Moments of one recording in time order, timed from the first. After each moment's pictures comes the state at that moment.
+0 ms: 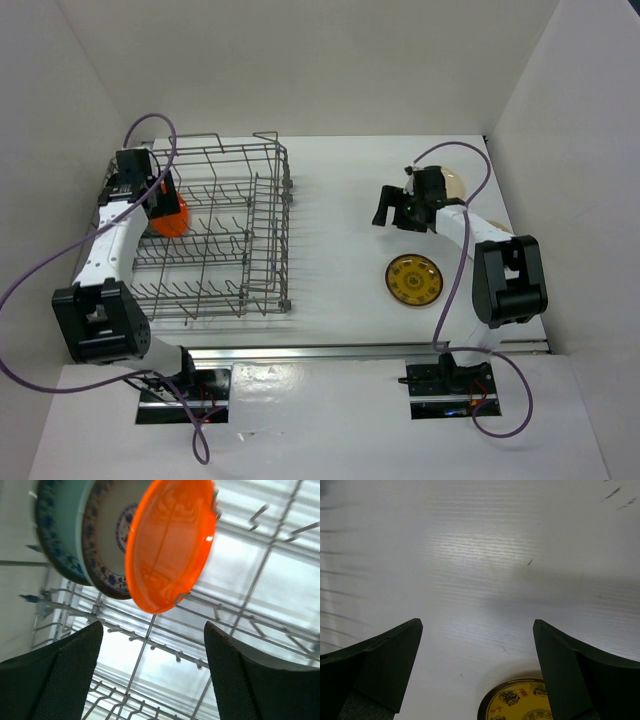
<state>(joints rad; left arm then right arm) 0.19 1.49 1.27 -0.63 -0.24 -0.08 0.15 1.67 1.05 -0.23 -0.23 0.30</state>
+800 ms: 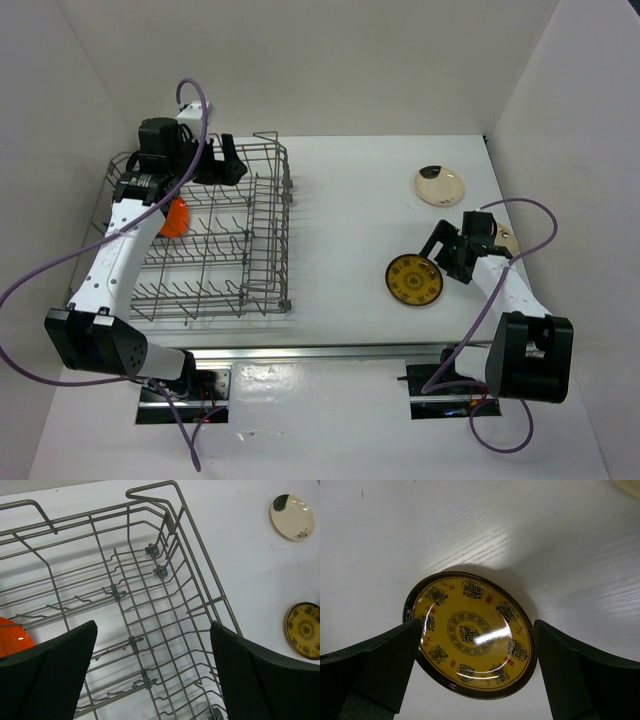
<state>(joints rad) -0.09 1.39 1.47 -0.54 0.29 -0.09 -0.12 1.23 0.68 -0.39 -0.09 0.47</state>
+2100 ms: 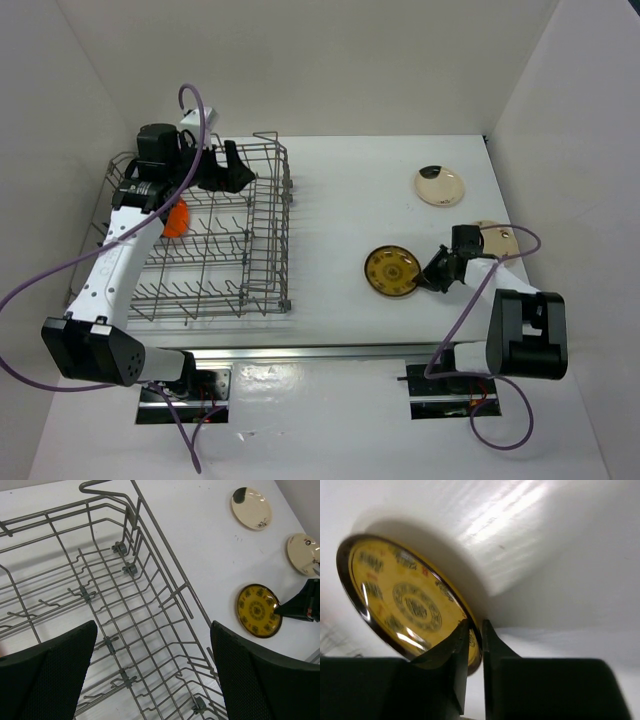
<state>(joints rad) -0.10 1.35 1.41 -0.50 0.43 -0.12 -0.11 1.33 0.55 -0.34 -0.22 0.69</state>
